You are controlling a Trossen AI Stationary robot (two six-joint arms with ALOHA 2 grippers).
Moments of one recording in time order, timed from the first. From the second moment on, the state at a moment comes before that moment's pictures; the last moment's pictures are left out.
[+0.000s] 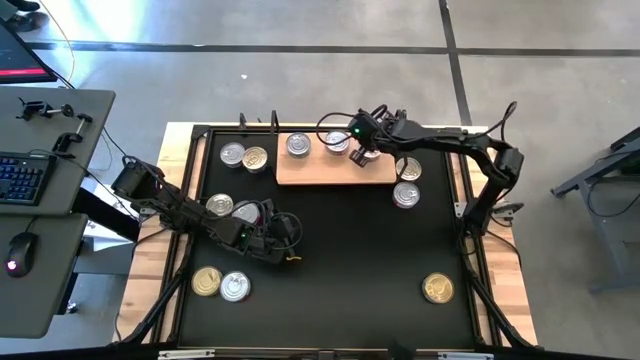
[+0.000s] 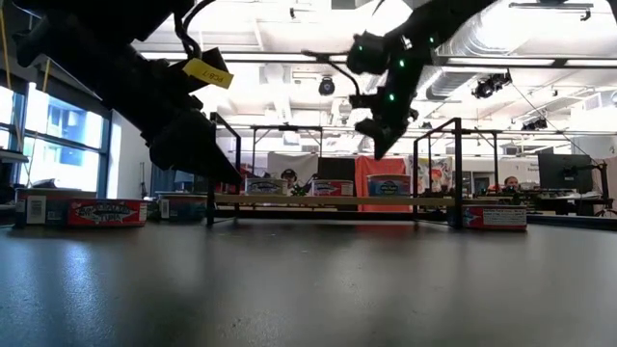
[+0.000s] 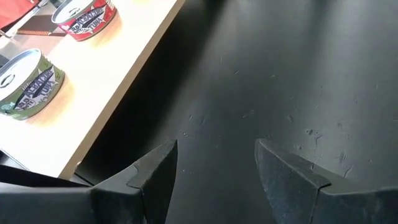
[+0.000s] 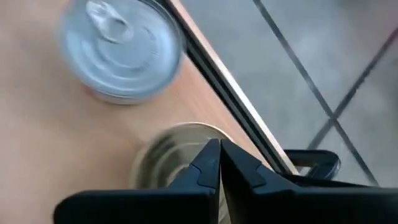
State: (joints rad) left arm -0.37 1.62 0.70 -0.02 -0.84 -0.36; right arm -0.47 1.73 1.33 -0.64 0.45 -0.02
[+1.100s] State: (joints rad) left arm -0.37 1.62 0.70 -0.03 -0.84 -0.37; right arm -0.53 1.71 1.31 -0.61 0.40 0.05
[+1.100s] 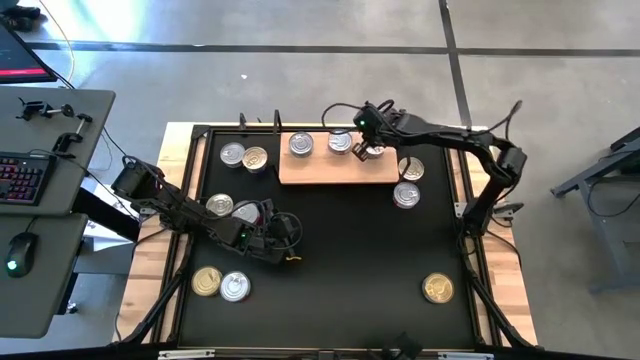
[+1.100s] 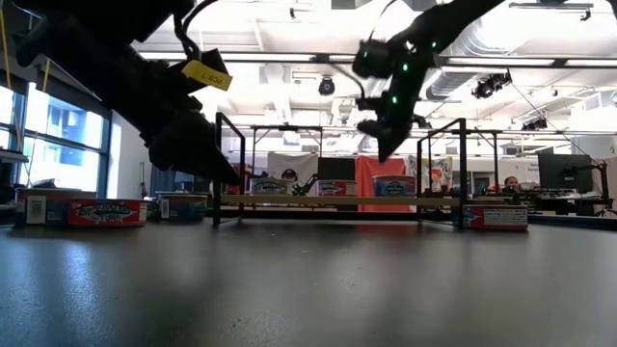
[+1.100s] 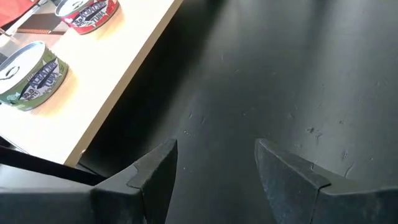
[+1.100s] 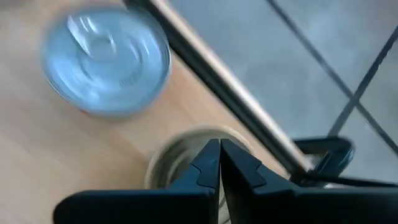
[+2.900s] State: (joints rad) left arm -0.41 1.20 0.60 -0.74 -0.48 -0.70; right arm 0.43 1.56 0.65 -0.08 0.51 0.56
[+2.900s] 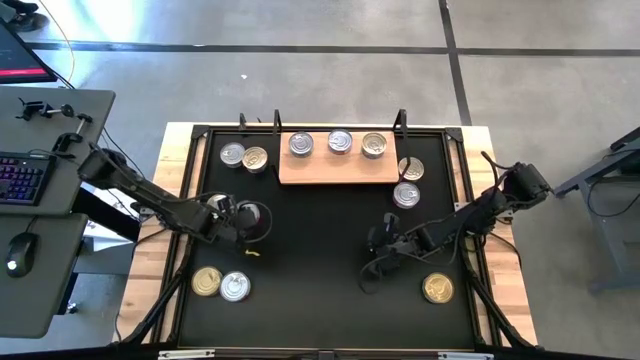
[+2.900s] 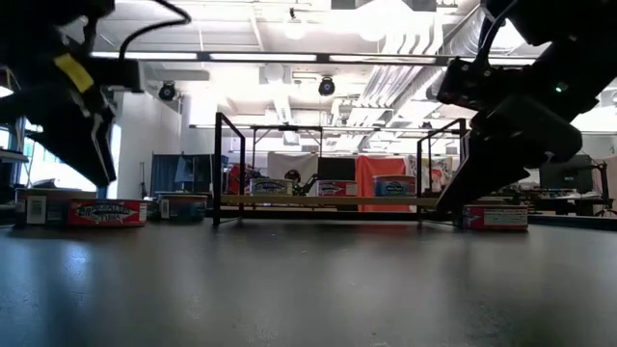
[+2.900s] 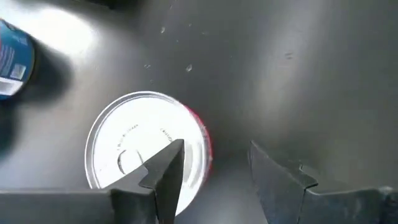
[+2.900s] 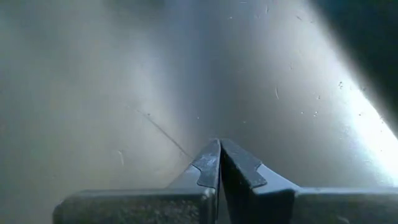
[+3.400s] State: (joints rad) left arm -0.39 1.20 0.47 -0.46 -0.46 -0.50; right arm 0.43 1.56 0.65 0.21 0.57 0.24
